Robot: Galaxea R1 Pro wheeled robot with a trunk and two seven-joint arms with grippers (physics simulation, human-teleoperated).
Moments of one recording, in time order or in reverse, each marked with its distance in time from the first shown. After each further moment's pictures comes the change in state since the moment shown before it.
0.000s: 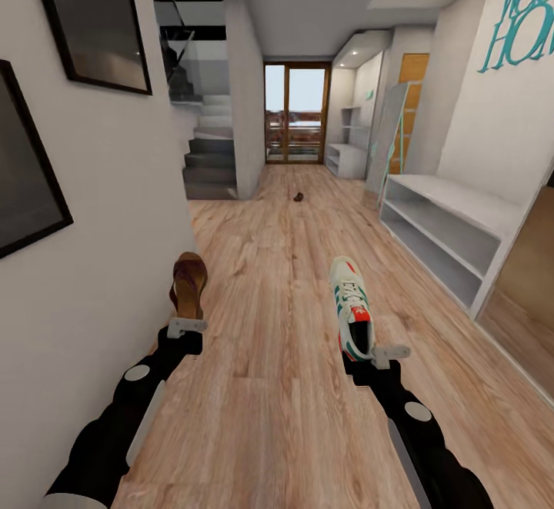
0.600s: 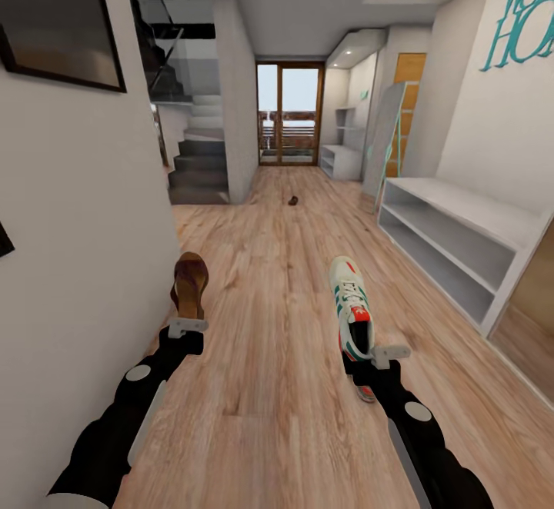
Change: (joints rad) left arm 0.000 -0.006 0.000 0.000 0.000 0.000 0.000; right arm 0.000 0.000 0.000 0.000 0.000 0.000 0.000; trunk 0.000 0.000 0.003
